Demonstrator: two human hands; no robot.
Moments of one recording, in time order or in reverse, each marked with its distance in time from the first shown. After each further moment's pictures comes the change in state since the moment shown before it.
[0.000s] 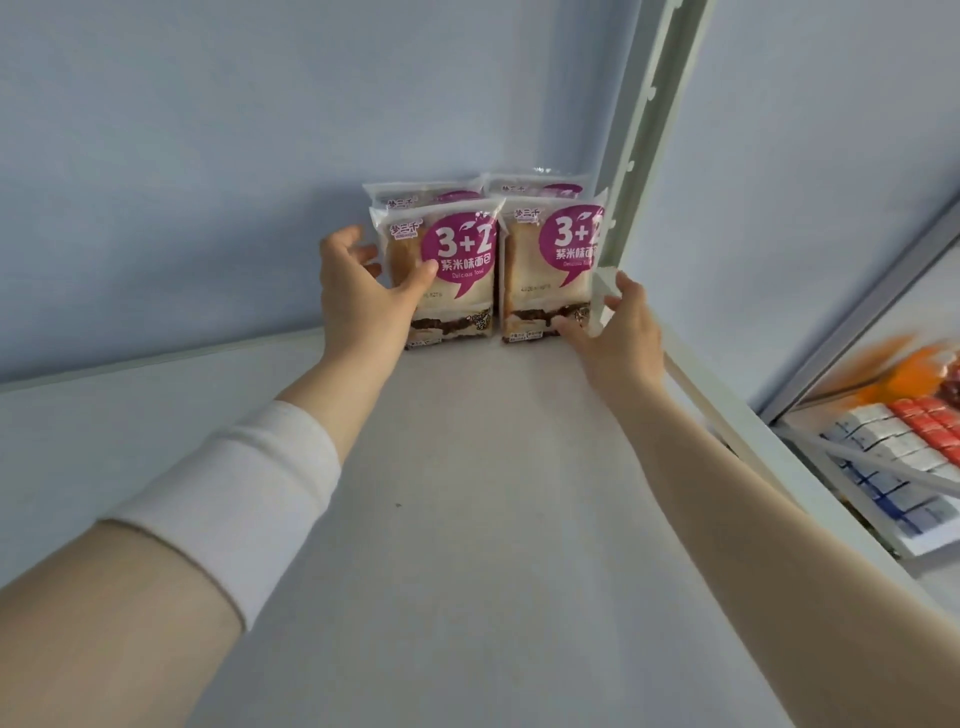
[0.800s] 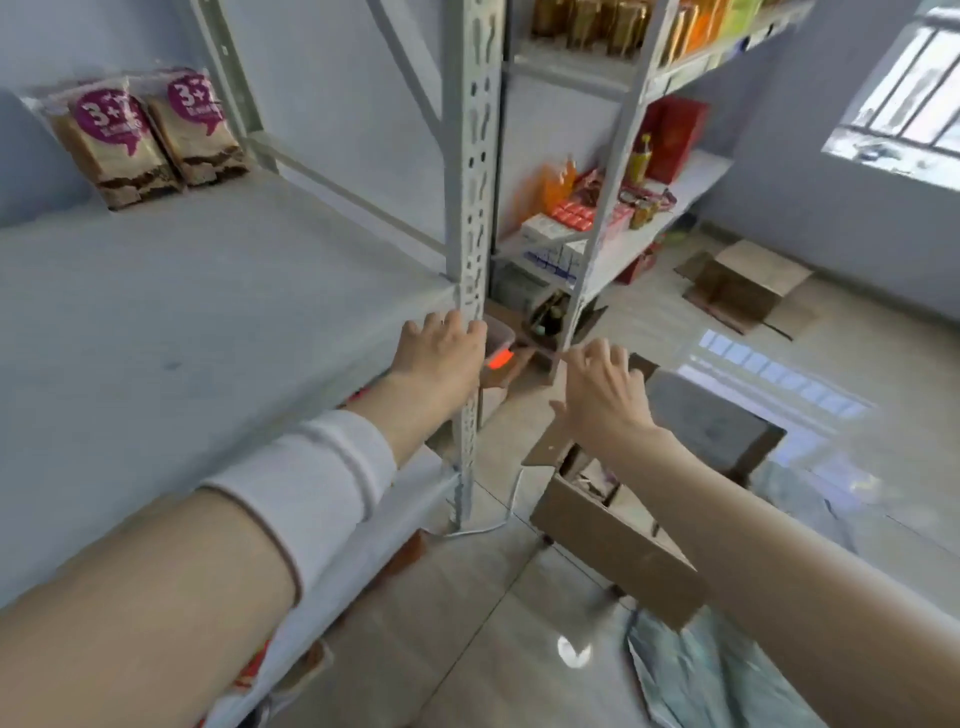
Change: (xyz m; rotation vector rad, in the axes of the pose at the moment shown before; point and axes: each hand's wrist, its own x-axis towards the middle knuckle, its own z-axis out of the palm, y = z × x) left_hand -0.476 0.097 -0.031 1.026 -0.956 0.972; right_hand -0.450 0.168 -0.265 -0.819 -0.057 0.224
